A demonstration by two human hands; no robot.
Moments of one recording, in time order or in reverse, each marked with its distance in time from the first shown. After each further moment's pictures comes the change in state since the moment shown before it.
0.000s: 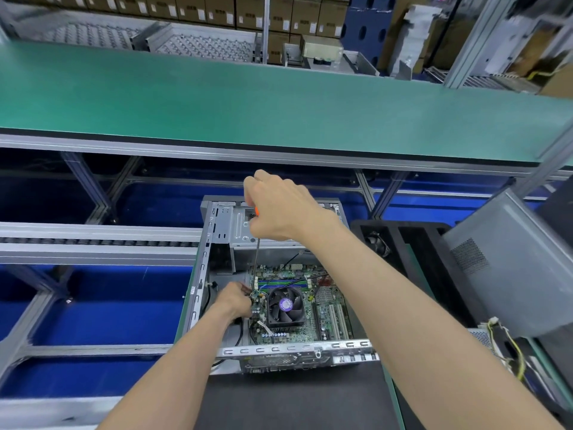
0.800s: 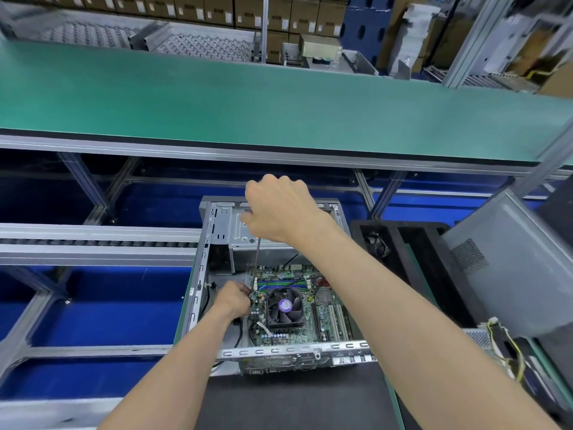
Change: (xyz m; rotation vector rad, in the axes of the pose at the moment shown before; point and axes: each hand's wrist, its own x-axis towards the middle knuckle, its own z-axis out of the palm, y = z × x) left_hand 0.002 -0.002 -0.002 -0.050 0.051 0.013; right_hand 0.002 -0.001 0.005 -0.164 0.075 -0.002
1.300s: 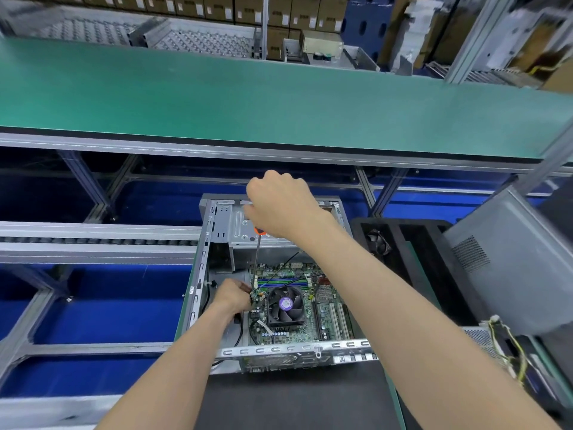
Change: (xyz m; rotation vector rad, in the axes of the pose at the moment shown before) left_hand 0.002 0.007 0.001 -0.155 0.003 -0.079; right_hand 0.003 0.004 0.002 0.005 -0.022 0.040
